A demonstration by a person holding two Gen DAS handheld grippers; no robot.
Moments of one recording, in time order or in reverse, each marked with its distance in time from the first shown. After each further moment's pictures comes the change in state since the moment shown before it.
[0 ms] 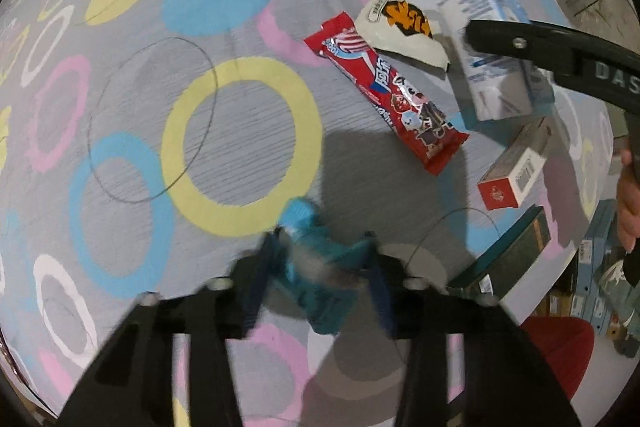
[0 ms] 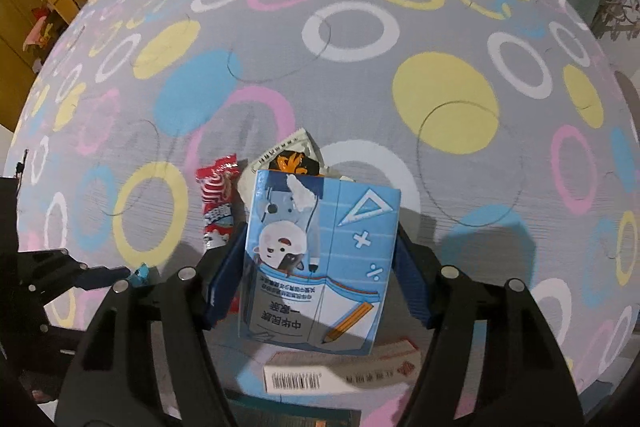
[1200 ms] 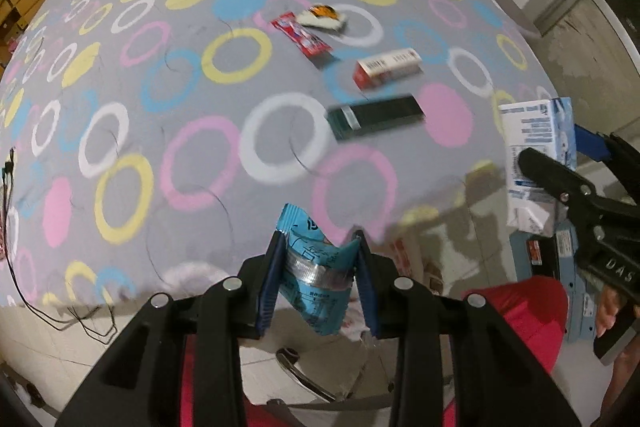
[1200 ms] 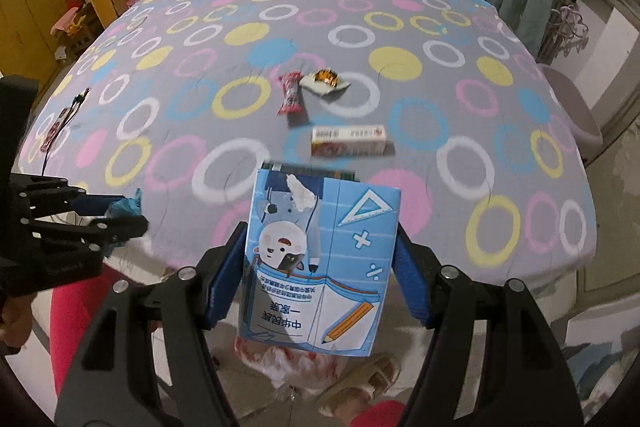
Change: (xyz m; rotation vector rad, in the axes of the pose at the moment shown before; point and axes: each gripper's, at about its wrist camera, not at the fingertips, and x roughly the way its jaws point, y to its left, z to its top) left arm -0.118 -0.129 -0.180 -0.073 -0.167 0.040; right arm -0.192 0.040 -0.234 -0.080 -0.169 -0.039
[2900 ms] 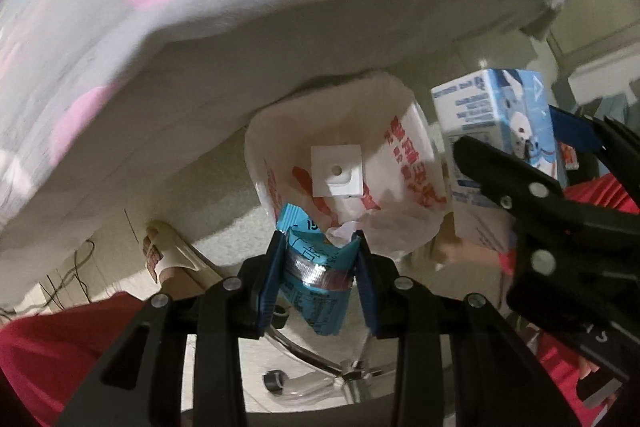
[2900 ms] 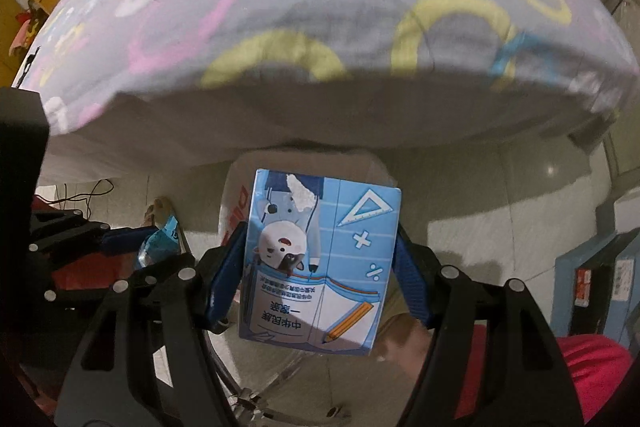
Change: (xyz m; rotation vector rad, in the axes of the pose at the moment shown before) left arm 0.187 -0.073 -0.124 0.177 0.243 0.022; right arm 0.138 -0.002 -0.183 0.232 0.245 -0.012
